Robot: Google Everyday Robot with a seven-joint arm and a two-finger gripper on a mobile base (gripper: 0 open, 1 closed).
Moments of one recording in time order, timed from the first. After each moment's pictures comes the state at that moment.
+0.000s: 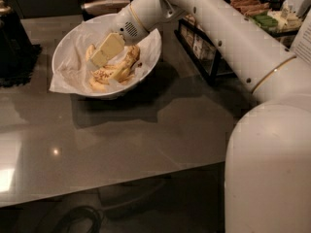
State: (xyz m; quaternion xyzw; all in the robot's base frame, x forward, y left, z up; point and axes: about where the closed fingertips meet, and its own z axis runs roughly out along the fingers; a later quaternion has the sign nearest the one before) arm 0.634 0.150 0.919 -0.59 0.66 0.36 0.28
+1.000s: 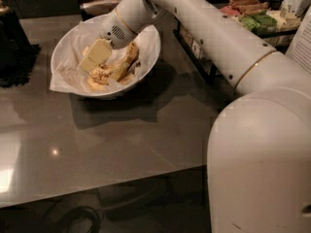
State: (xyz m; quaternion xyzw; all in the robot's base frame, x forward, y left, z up) arm 0.632 0.176 0.901 -0.61 0.67 0.34 0.24
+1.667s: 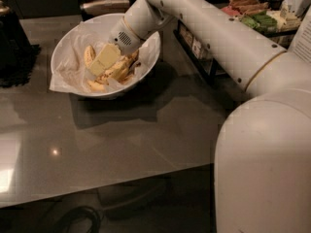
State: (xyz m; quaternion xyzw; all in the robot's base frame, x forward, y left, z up) arm 0.639 0.154 0.877 -0.57 0.72 0.32 0.22
